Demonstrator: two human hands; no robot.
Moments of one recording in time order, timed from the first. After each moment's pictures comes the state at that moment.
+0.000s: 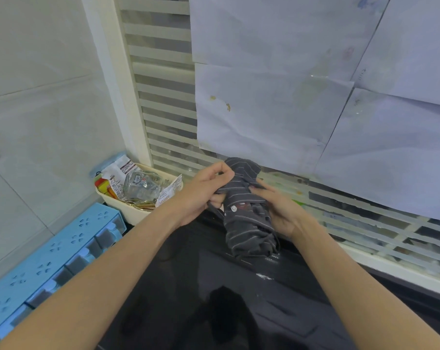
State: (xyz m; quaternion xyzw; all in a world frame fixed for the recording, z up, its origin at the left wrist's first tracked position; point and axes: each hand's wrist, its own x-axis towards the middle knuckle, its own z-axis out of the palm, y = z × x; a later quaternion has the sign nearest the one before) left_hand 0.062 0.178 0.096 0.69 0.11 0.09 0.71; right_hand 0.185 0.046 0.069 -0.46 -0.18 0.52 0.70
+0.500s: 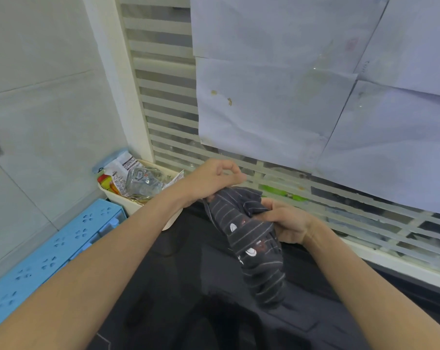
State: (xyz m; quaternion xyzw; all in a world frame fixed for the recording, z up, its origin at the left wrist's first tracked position) left_hand 0.072 0.181 0.108 0.83 0.13 0.04 0.55; right_hand 0.180 0.024 0.062 -0.47 -0.29 0.62 0.56
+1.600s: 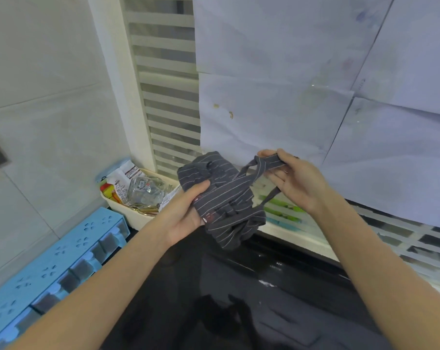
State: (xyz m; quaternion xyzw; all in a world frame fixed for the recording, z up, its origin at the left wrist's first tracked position) left_hand 0.047 0.194 0.067 0.42 0.20 0.12 0.88; right_hand 0.210 0.048 0.121 -0.51 -0.16 0.36 0.76
